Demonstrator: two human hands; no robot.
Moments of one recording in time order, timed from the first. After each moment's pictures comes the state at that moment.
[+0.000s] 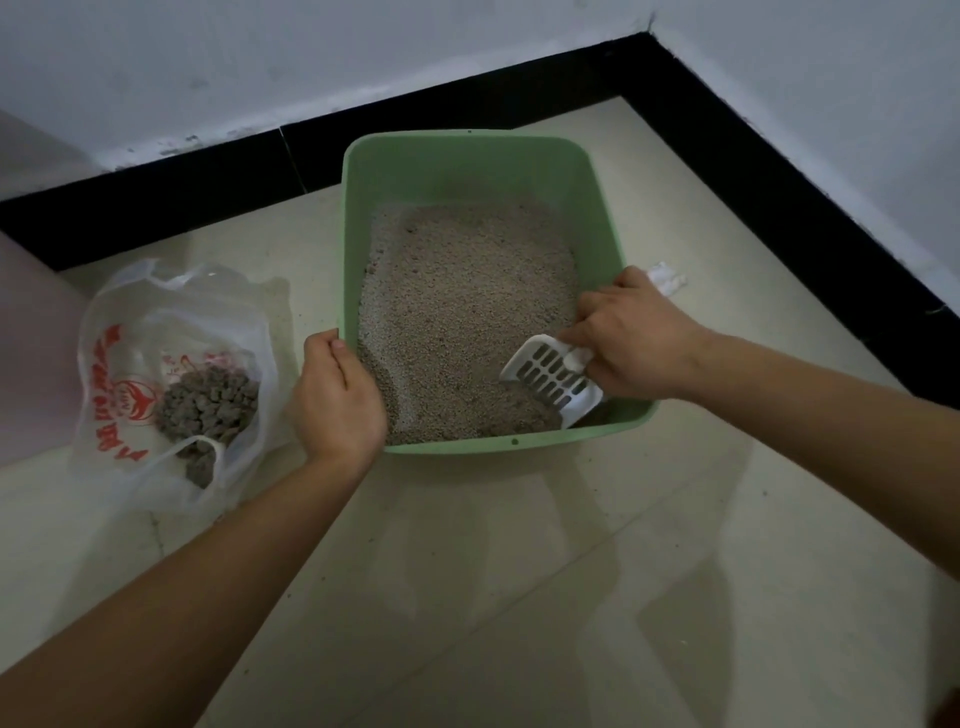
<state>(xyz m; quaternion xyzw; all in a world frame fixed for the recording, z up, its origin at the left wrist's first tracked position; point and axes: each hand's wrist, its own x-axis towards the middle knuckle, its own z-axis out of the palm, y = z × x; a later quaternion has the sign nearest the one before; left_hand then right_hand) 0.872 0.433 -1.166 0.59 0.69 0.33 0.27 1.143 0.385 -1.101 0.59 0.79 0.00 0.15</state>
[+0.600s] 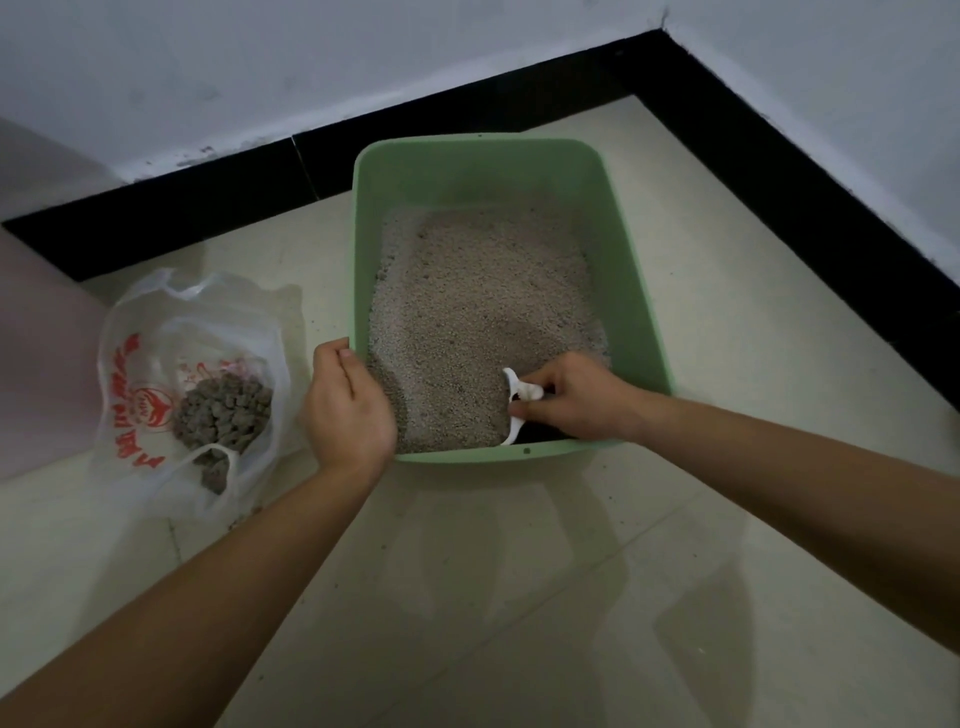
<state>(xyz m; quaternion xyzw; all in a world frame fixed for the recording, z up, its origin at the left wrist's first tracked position) 0.873 0.431 -1.163 0.55 0.70 0.35 0.30 1.099 0.378 -1.159 0.67 0.61 -0.39 -0.12</state>
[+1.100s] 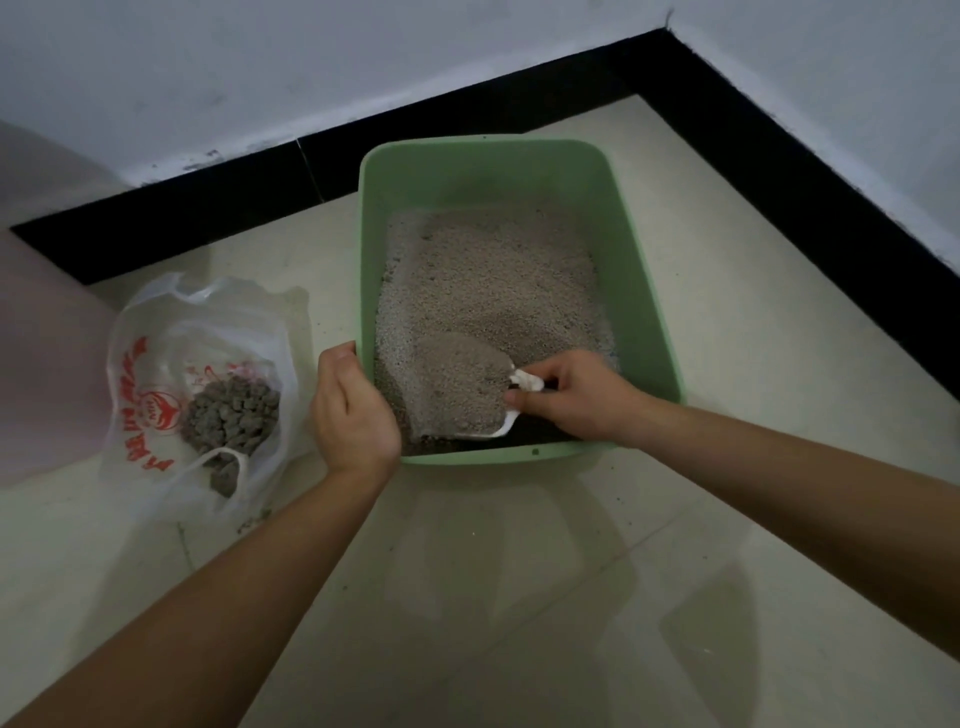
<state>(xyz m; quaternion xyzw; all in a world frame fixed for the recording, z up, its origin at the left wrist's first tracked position) 0.873 0.430 -1.162 0.48 0.68 0.41 0.36 1.085 0.377 -1.152 0.69 0.56 -0.42 -0.20</state>
